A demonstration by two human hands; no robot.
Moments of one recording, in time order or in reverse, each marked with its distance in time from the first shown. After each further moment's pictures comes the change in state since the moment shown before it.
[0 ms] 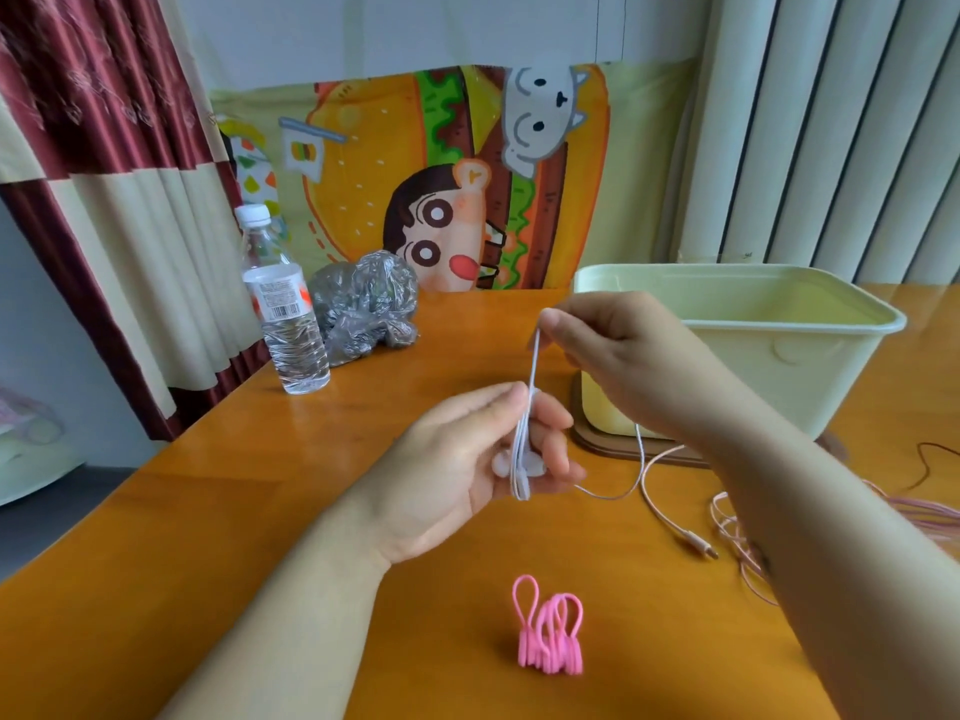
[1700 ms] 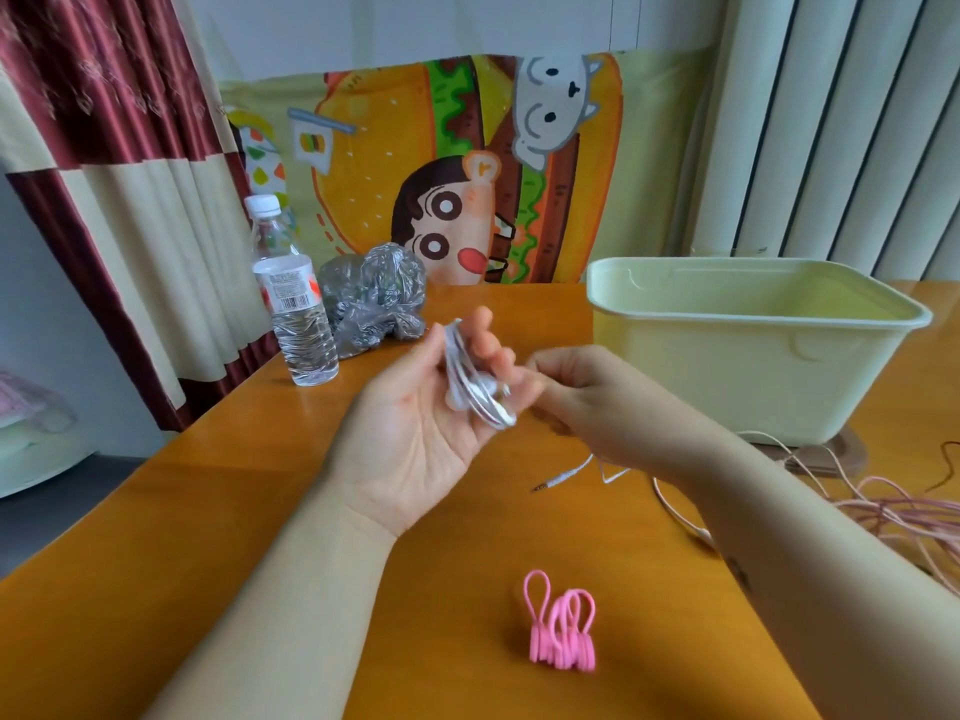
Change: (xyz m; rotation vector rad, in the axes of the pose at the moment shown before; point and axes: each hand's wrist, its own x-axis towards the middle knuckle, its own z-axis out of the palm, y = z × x) left_hand 0.008 0.015 -0.020 -0.648 0.077 0.072; right_hand -0.006 0.011 0.030 0.164 -0.254 0.081
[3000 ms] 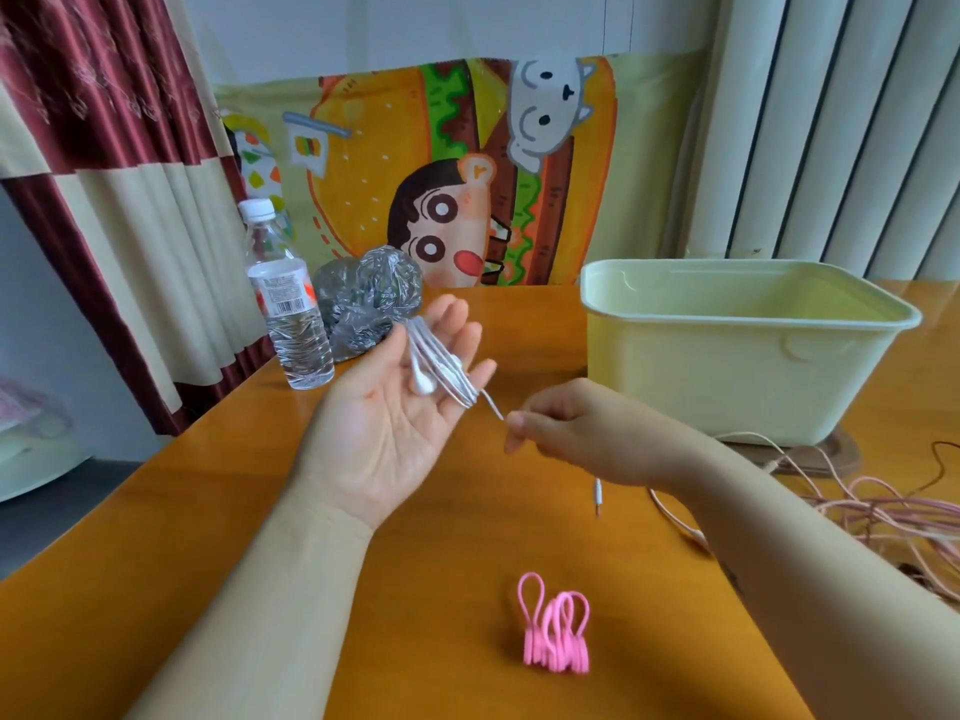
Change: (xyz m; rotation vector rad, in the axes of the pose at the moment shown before) left_hand -0.001 0.011 -0.009 0.008 0.128 0.072; right_hand 0.000 0.017 0.001 -0.188 -0.165 0.121
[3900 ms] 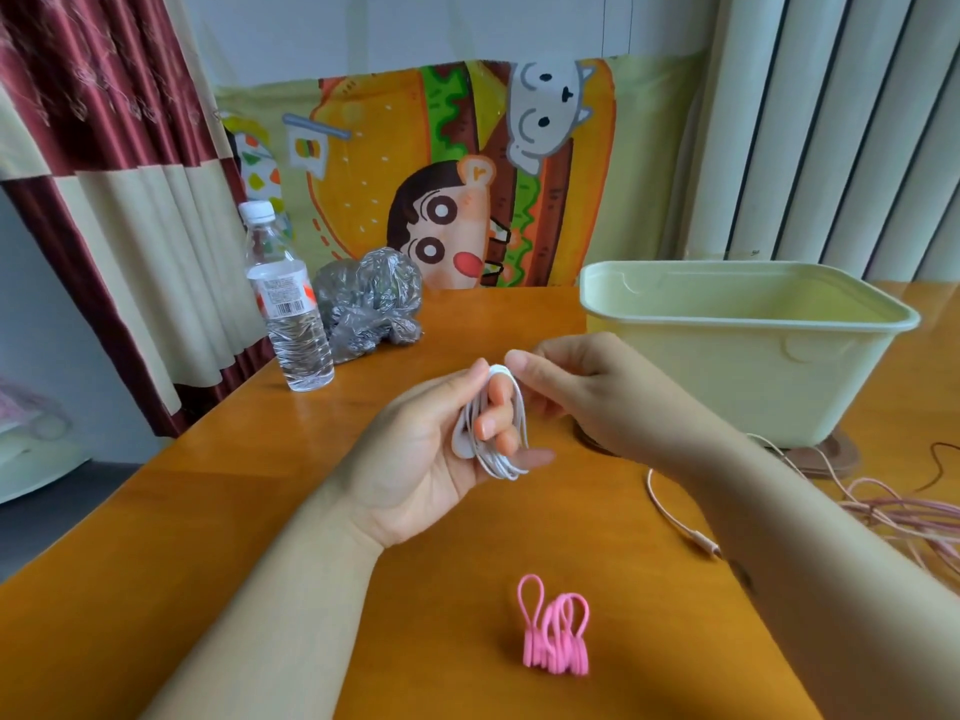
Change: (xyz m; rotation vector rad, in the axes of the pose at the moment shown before) left_hand -0.012 -0.019 0.015 0.432 -0.104 -0.159; right_hand -0.006 -0.021 -0.011 0.140 0.268 -0.111
